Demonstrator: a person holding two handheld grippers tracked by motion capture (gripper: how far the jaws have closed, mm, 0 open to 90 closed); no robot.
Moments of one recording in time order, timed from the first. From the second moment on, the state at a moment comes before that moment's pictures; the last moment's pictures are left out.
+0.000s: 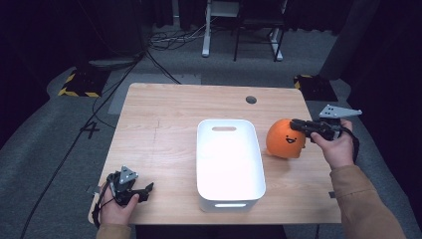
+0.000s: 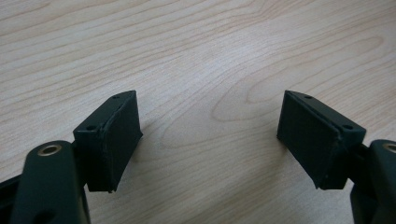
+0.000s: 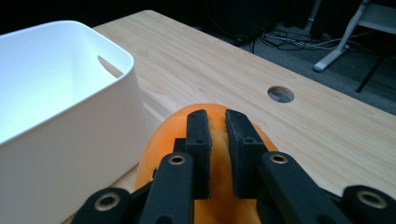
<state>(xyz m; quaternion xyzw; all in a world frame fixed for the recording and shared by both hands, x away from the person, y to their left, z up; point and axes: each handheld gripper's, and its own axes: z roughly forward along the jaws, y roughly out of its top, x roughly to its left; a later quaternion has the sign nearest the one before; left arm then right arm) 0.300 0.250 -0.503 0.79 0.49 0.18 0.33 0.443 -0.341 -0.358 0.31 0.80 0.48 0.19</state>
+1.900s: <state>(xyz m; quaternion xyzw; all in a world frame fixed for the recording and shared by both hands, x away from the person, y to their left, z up) 0.305 0.247 -0.503 0.79 0.48 0.18 0.33 0.415 -0.298 -0.248 0.20 0.79 0.56 0.15</state>
